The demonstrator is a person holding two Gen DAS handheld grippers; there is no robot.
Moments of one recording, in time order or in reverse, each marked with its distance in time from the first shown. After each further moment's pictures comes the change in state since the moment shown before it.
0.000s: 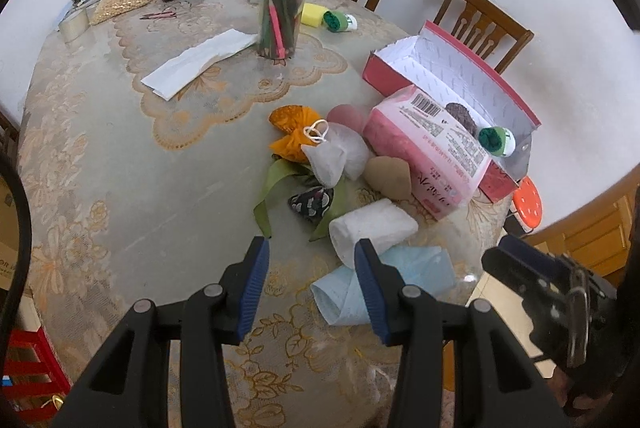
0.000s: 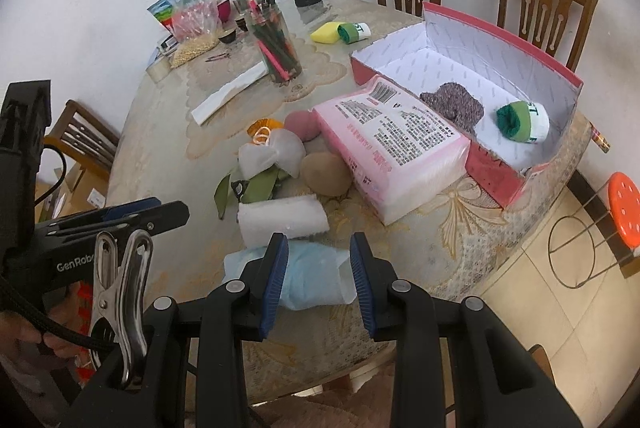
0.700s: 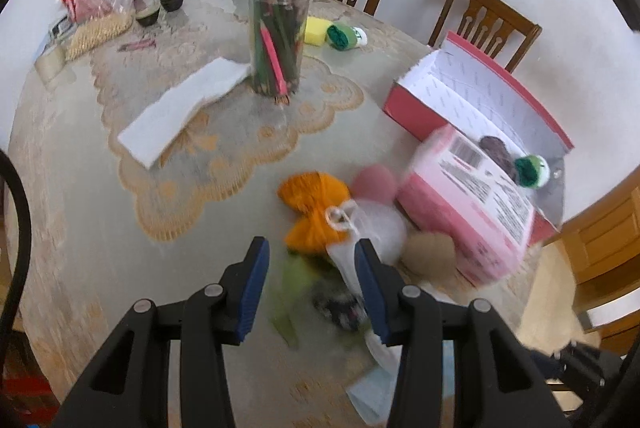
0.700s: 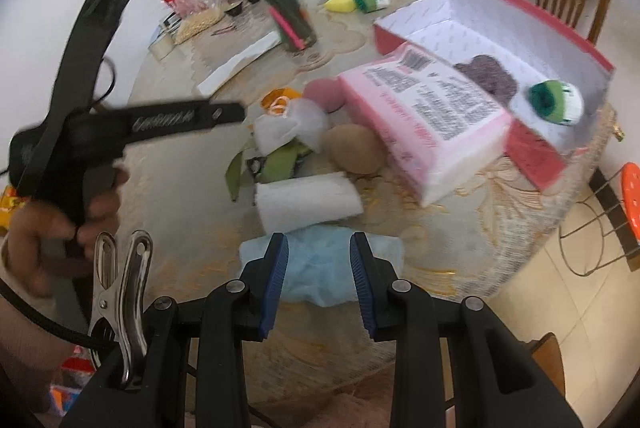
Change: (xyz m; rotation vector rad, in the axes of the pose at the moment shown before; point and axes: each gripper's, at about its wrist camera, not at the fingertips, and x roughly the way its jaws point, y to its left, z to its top) left arm 0.058 0.010 0.077 0.083 -0.020 0.041; right arm 0.035 0.019 0.003 0.001 0.108 0.045
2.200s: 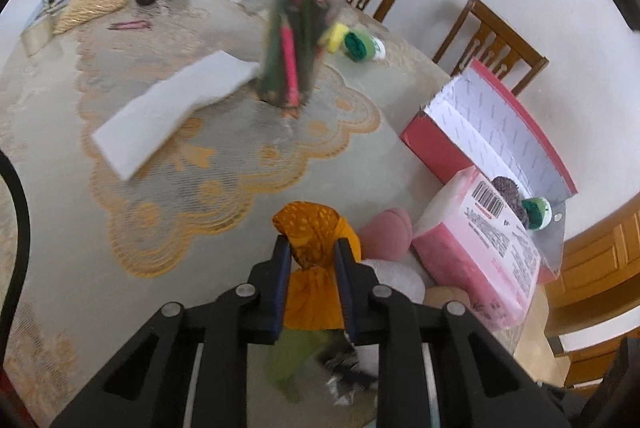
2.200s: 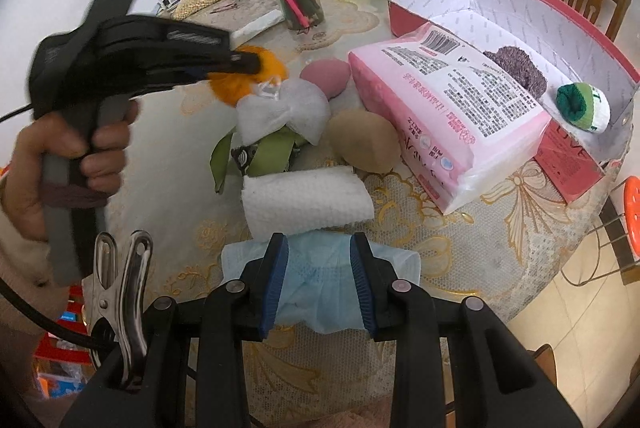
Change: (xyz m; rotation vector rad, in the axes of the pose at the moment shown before) left arm 0.032 0.031 0.019 -0.116 -0.007 -0.093; right arm 0.029 0.005 0.000 -0.048 0.029 -0.030
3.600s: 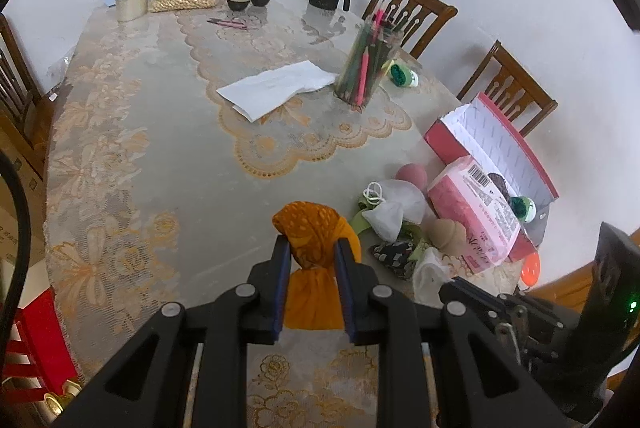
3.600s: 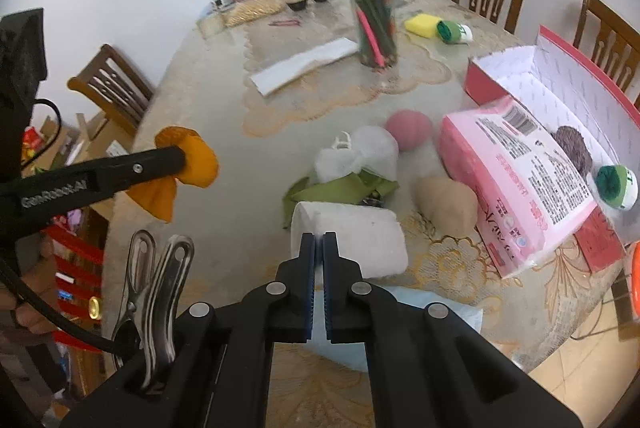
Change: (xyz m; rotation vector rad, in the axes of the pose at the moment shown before) left arm -0.117 0.049 -0.090 -0.144 -0.104 0.056; right arm -0.005 0.060 0.024 -0.158 -0.082 0.076
